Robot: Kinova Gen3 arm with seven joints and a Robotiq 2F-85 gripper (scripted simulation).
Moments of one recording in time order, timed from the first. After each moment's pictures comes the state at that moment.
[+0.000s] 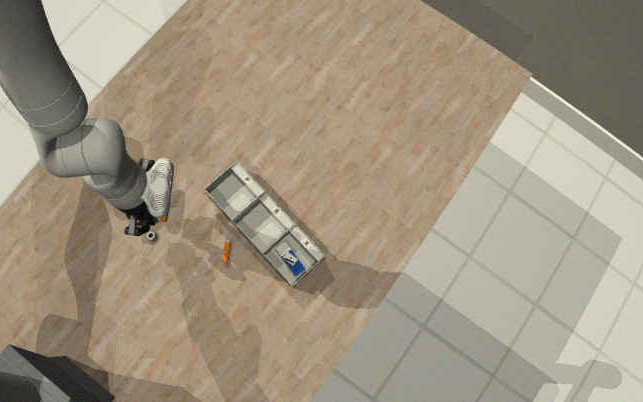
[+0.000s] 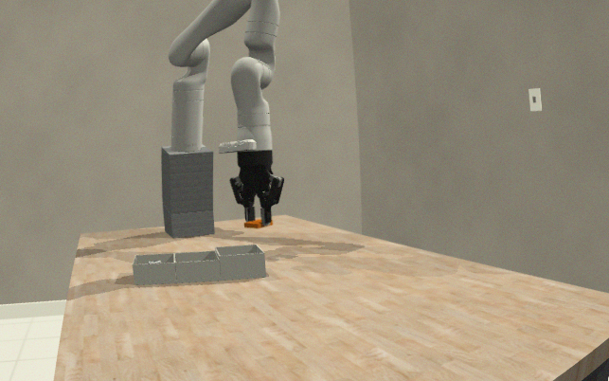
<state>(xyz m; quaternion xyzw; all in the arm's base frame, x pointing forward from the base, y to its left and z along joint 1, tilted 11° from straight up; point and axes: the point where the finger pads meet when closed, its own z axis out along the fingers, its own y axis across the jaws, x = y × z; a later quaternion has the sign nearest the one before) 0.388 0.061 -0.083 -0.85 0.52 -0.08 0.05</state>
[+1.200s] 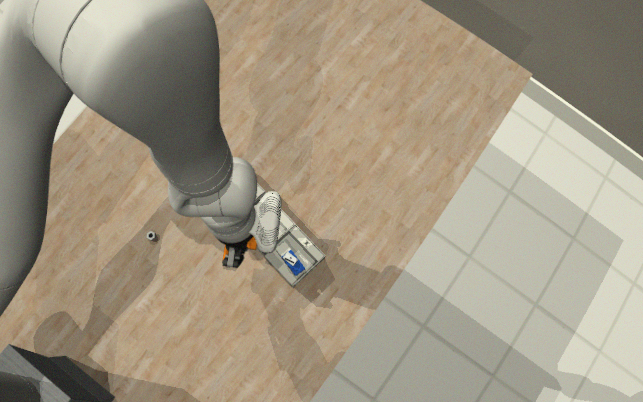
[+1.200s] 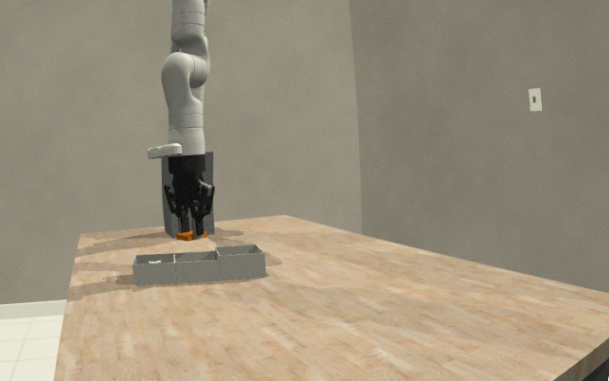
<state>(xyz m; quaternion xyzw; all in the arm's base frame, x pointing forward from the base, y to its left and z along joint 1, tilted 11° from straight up) 0.439 -0.107 -0.073 -0.84 0.53 -0.09 0.05</state>
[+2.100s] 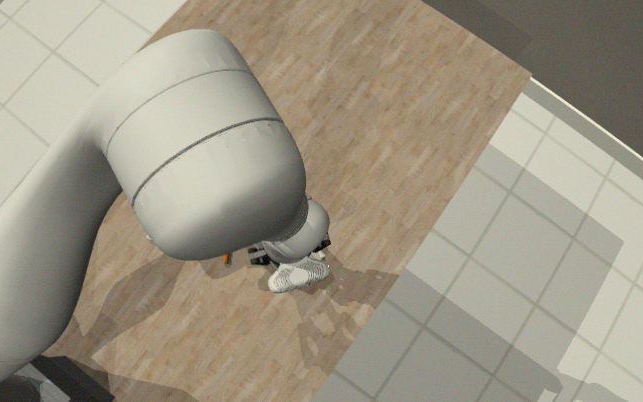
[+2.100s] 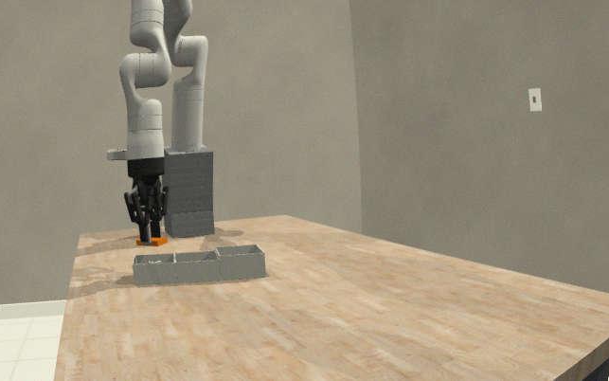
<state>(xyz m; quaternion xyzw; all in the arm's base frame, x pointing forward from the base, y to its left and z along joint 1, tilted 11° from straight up) 0.459 -0.195 -0.068 -0.41 0.91 -0.04 0.09</state>
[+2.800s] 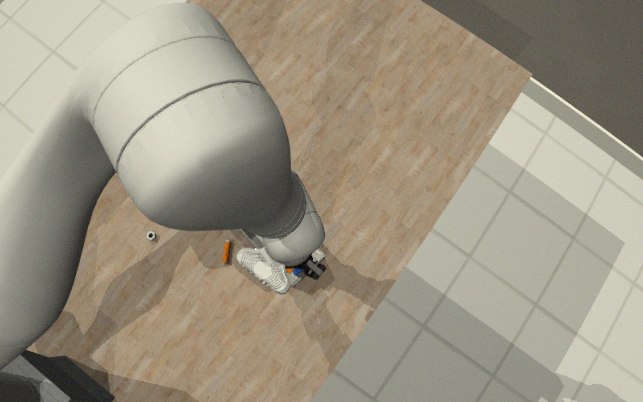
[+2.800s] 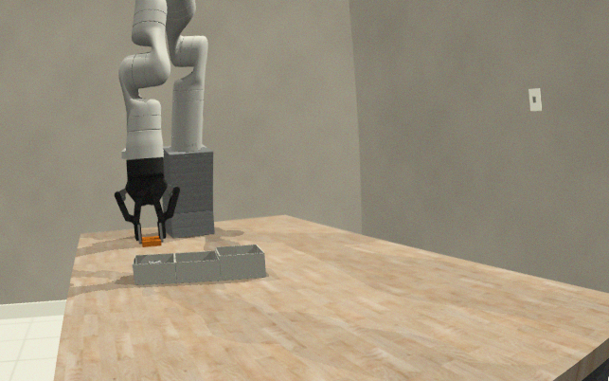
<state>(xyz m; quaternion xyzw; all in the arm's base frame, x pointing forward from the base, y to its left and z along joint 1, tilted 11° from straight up) 0.458 -0.197 -0.068 0.05 0.99 0.01 0.10</state>
